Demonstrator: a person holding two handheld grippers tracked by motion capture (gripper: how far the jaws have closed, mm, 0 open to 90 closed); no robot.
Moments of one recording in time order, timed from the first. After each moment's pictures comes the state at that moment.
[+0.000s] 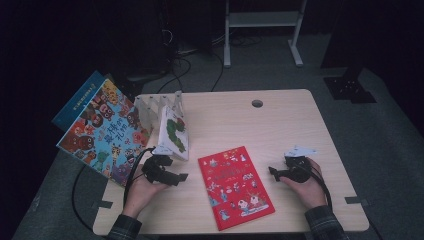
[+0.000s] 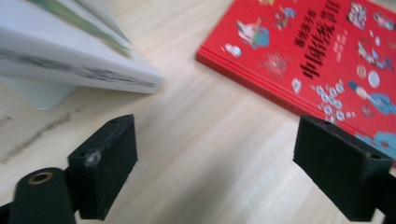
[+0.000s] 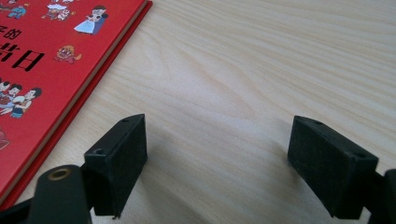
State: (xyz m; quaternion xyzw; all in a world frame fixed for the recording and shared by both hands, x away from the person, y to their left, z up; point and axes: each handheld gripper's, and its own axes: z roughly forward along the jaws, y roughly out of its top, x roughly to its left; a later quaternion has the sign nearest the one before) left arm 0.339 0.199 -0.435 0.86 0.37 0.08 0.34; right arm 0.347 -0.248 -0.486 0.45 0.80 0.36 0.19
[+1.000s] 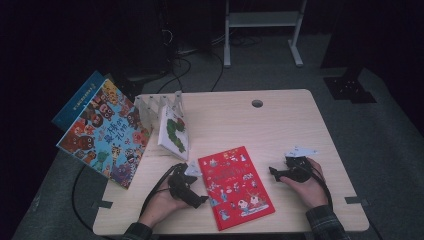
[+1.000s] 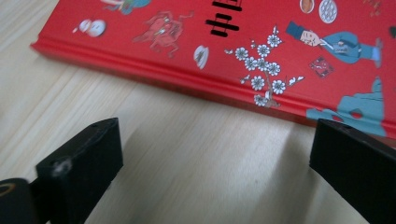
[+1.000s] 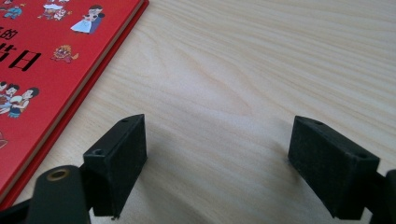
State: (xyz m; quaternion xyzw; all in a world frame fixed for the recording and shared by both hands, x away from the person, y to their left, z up) left arm 0.318 0.129 -0.471 0.93 0.23 0.08 0.29; right arm 0.346 -0.249 -0.486 0.45 0.79 0.36 0.20
